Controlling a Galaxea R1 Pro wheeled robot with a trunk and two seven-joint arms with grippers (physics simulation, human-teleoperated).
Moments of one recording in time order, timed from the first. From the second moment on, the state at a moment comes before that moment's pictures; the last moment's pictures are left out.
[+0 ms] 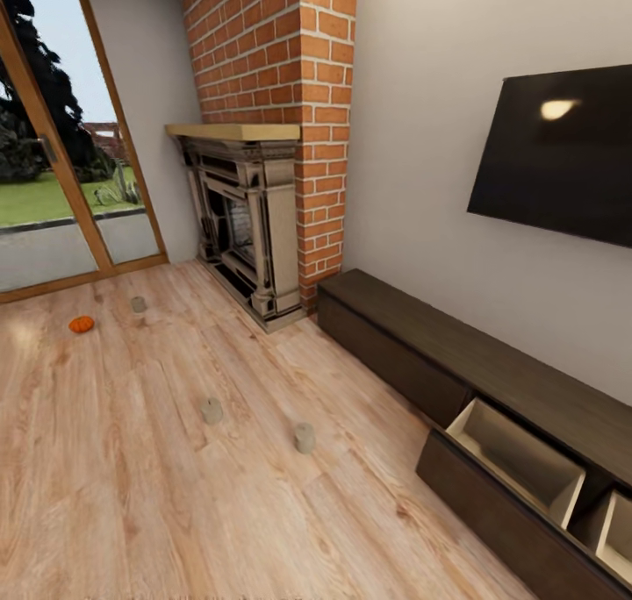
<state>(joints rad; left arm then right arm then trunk) -0.17 0.17 -0.28 -0.13 0.90 -0.23 -0.11 -0.27 0.16 0.16 -0.16 -0.03 -0.20 -0.11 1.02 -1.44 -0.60</state>
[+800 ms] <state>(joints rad) -0.17 0.17 -0.28 -0.13 0.90 -0.22 -0.11 -0.27 0.15 0.33 -0.15 0.06 -0.32 -0.14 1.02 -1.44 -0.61</state>
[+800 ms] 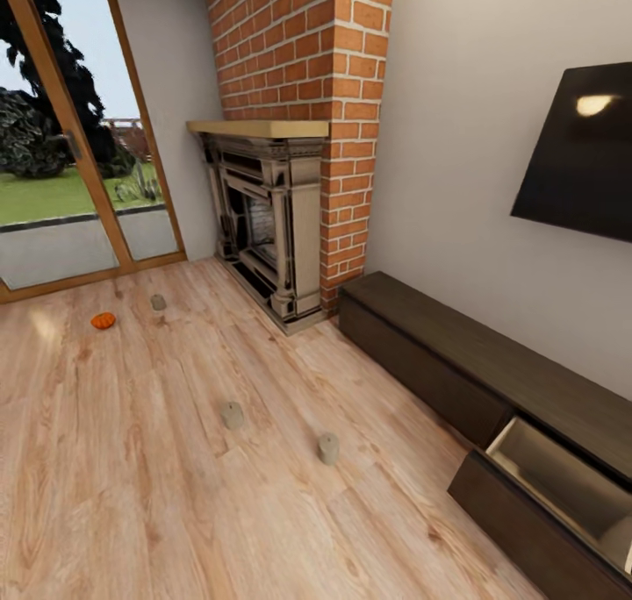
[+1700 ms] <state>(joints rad) -0.17 0.16 -0.28 -0.13 0.90 -0.22 -0.11 -0.27 0.15 0.35 -0.16 0.09 -0.34 -0.18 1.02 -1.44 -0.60</state>
